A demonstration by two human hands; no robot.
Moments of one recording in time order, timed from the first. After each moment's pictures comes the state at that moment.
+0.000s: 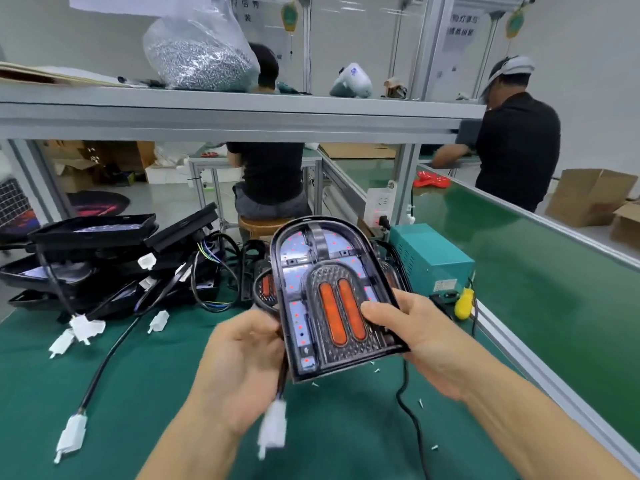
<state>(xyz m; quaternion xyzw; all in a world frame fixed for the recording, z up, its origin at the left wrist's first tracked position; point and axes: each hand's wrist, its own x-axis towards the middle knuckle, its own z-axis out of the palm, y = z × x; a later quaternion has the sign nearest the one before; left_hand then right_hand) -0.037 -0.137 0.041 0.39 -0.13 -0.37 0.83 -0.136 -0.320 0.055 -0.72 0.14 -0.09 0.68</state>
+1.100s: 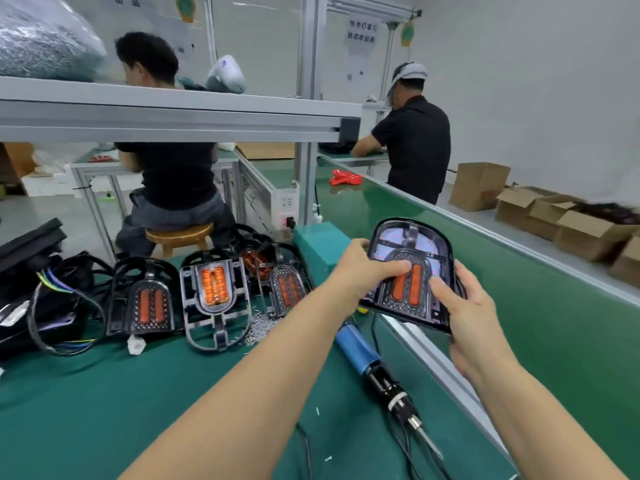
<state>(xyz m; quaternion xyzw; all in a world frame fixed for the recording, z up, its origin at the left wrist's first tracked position) -0.081 -0.412 0.061 0.63 -0.35 -0.35 0.60 -0.222 -0.458 0.035 -0.52 0.31 -0.48 0.64</state>
